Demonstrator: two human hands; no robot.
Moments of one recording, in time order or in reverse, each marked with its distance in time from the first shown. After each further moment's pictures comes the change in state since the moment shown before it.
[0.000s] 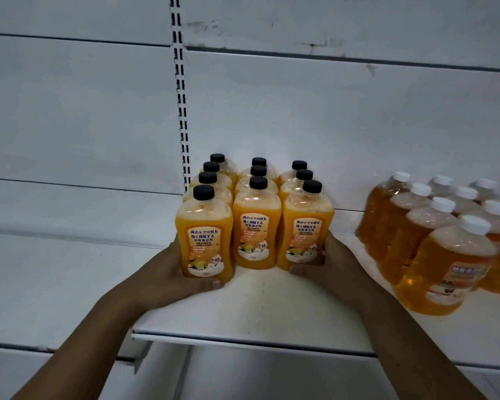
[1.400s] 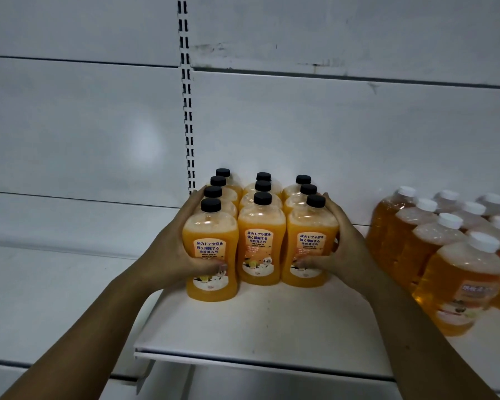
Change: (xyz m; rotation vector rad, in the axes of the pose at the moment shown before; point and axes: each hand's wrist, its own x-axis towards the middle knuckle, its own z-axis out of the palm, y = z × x) left_hand 0.032 0.034 -0.025 -0.122 0.175 0.239; right_hand 0.028 -0.026 -0.023 0.001 0.078 -0.139
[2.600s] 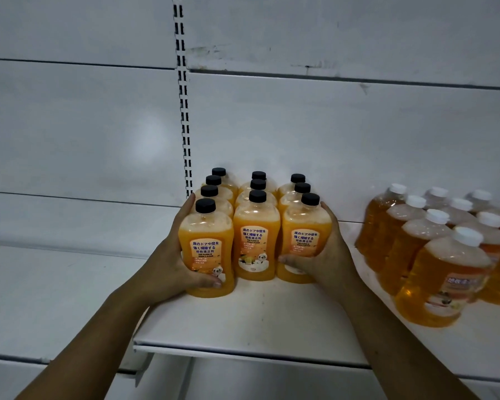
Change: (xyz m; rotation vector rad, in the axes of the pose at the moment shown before) left_hand -0.020 -0.020 0.009 0.040 -0.025 -0.028; right_hand -0.012 0.008 0.030 0.041 0.160 0.028
